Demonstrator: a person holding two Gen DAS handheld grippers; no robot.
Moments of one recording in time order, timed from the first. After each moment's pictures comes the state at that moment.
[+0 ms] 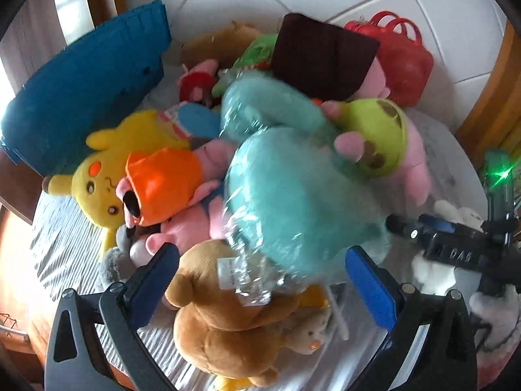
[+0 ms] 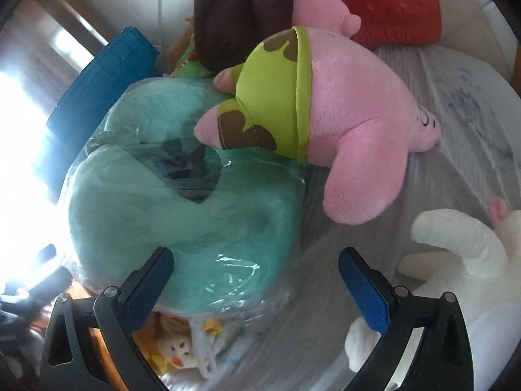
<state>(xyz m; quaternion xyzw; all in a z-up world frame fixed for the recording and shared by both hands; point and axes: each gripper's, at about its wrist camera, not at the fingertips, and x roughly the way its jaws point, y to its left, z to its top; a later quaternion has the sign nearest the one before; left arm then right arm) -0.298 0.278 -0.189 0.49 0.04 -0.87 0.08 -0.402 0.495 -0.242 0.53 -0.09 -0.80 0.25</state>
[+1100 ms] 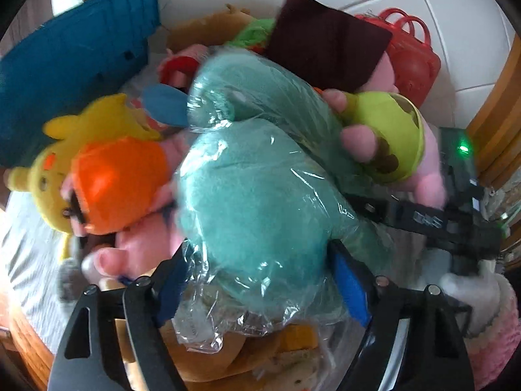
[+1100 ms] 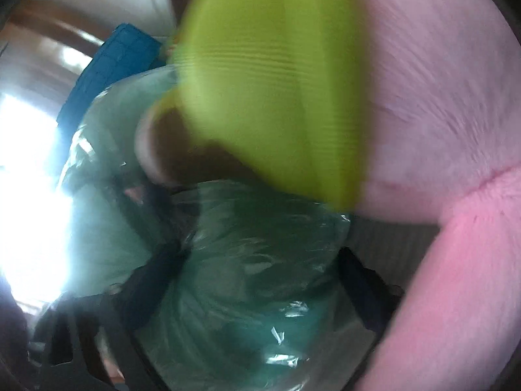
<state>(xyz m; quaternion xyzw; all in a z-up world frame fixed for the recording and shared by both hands) -0.333 0.259 -0.235 0.48 0.08 -0.87 0.07 -0.493 0.451 -0.309 0.57 -0.16 -0.74 0.32</state>
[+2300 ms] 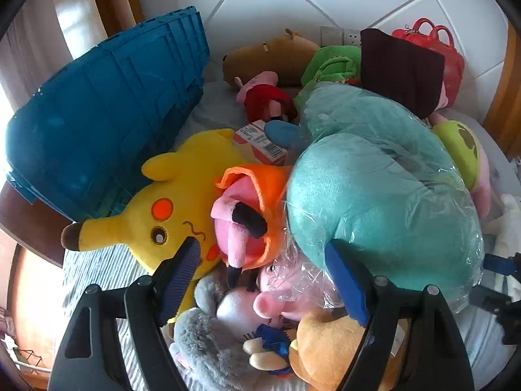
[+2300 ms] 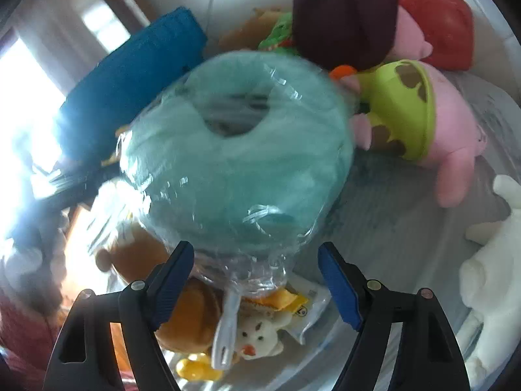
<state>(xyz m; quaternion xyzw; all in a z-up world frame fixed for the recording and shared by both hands) -0.316 0.108 -0.210 0.46 -0.03 -0.88 0.09 -0.324 0.356 -0.218 0.50 -0.06 -0.82 0.26</state>
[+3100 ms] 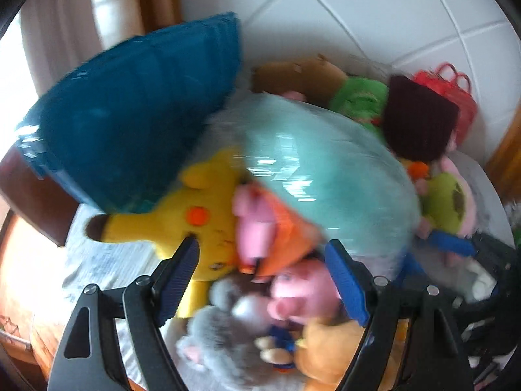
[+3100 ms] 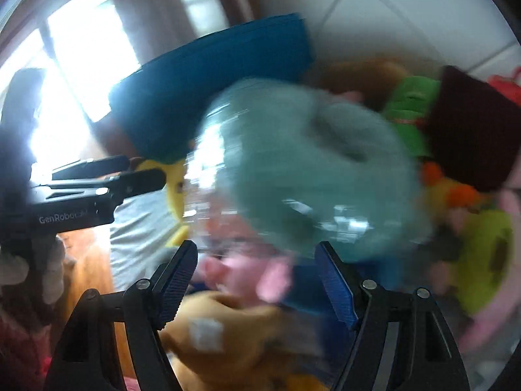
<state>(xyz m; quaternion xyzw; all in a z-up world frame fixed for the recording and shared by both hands) -0.312 0.081 -0.168 0.45 0.04 -0.89 0.10 -0.339 0.246 -0.162 0.41 0.03 -0.82 0.39</state>
